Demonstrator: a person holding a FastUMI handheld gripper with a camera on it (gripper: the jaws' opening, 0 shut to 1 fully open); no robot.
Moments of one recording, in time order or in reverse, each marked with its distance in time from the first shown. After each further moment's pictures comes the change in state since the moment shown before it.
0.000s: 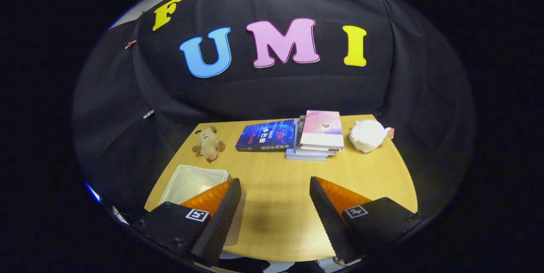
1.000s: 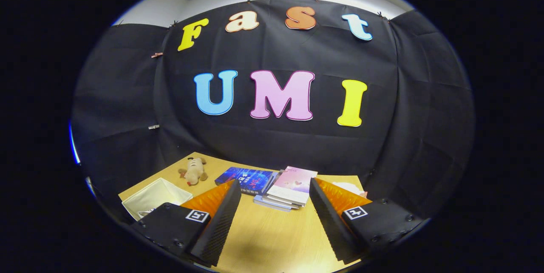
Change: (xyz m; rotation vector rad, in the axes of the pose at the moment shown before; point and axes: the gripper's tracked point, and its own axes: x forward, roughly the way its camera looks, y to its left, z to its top) arm -0.034 -0.096 0.084 -0.189 -0.317 0.054
